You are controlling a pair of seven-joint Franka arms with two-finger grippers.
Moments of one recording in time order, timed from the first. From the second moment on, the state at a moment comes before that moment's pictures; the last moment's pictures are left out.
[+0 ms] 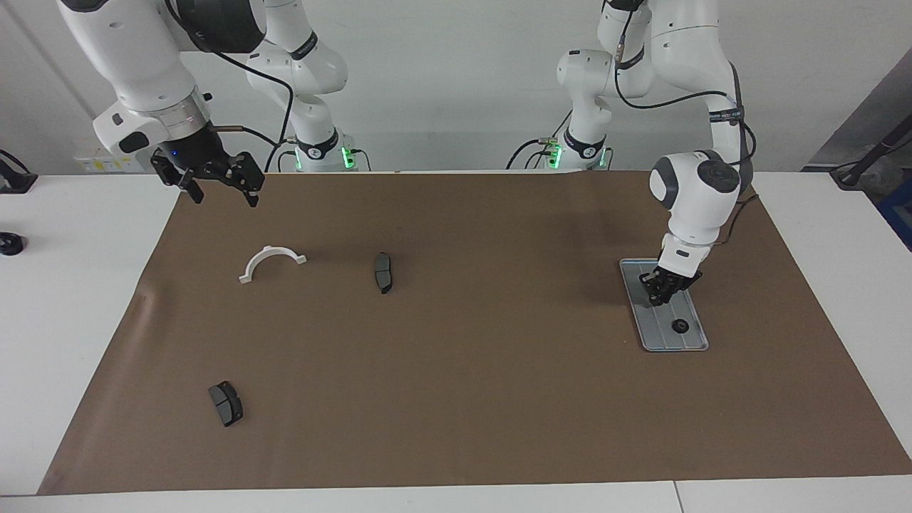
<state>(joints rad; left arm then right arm) -0.29 0.17 0.28 -2.22 -0.02 2.56 -0.11 0.02 0.00 -0.01 -1.60 -0.01 1.57 0.12</state>
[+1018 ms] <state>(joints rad) -0.29 0.04 0.27 -1.84 -0.02 2.04 0.07 0.02 0.00 -0.01 -1.60 -0.01 1.57 0.12</state>
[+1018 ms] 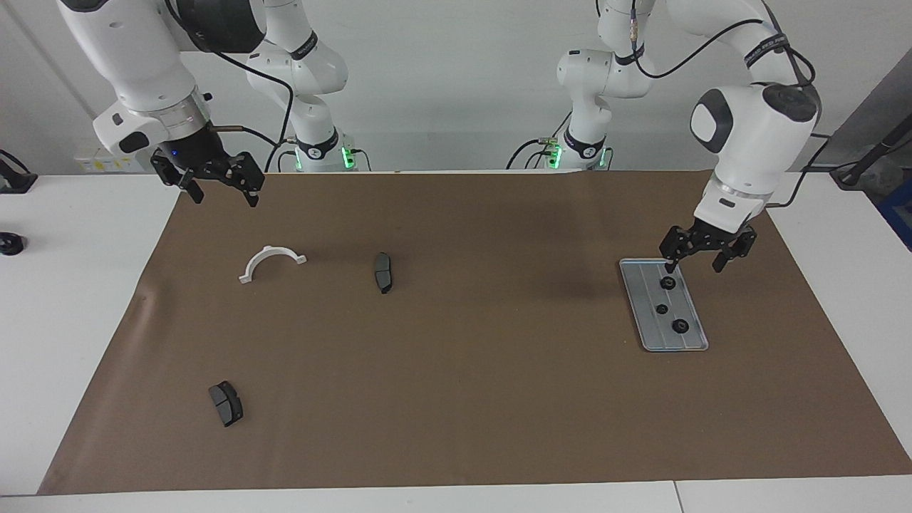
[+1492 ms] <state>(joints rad) -0.26 0.02 0.29 -1.65 -0.01 1.83 0.12 0.02 0.00 -0.01 -1.60 -0.01 1.57 0.12</state>
